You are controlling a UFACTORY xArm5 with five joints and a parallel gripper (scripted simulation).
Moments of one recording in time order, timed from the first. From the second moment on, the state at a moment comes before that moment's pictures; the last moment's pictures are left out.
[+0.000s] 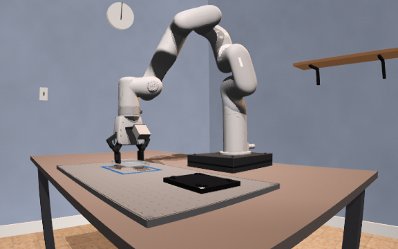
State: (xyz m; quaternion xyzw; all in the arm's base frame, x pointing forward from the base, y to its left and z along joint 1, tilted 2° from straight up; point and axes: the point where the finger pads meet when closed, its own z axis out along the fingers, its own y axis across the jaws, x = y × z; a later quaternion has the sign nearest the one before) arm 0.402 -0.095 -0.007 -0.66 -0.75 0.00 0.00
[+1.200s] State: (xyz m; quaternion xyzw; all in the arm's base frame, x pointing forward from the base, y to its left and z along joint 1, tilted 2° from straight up) arm 0.402 -0.095 -0.013 -0.66 -0.75 0.00 0.00
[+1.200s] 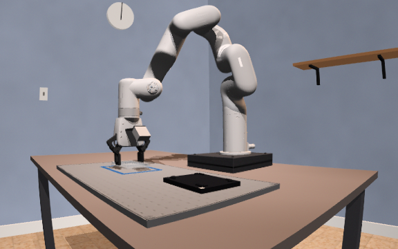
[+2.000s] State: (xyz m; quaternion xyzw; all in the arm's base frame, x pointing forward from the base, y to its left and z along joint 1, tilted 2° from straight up) arm 0.402 -0.095 -0.016 -0.66 -0.75 0.00 0.00
